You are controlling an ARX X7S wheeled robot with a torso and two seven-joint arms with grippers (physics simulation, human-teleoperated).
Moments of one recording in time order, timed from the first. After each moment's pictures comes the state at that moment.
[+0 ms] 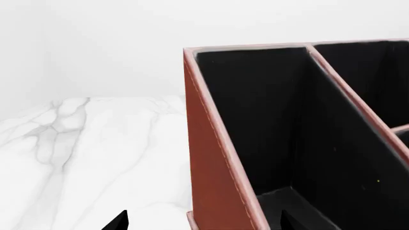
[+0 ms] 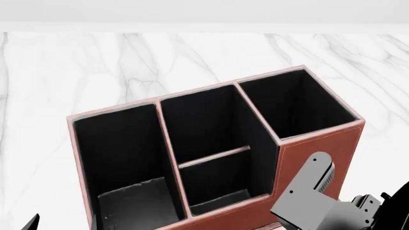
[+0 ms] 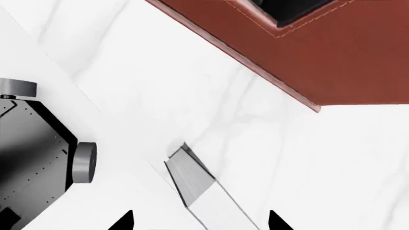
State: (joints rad) left arm -0.05 -0.20 0.24 -0.10 -0.17 0.11 -0.26; right arm 1.56 0.96 -1.32 -0.34 1.51 1.51 0.17
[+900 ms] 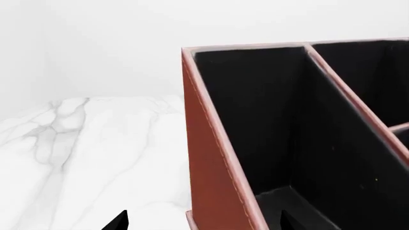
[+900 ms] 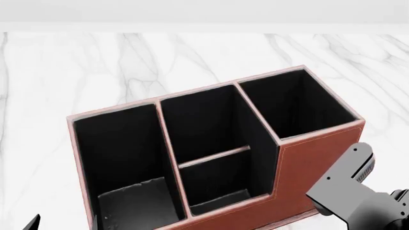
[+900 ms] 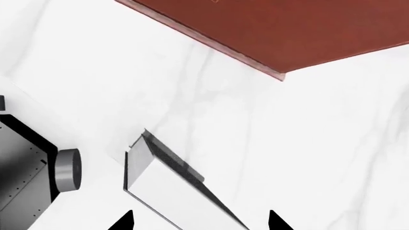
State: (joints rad) left arm -0.05 -0.21 0.27 -0.10 -0.18 0.12 -0.27; right arm 1.60 1.02 -1.40 -0.26 1.44 1.45 0.15
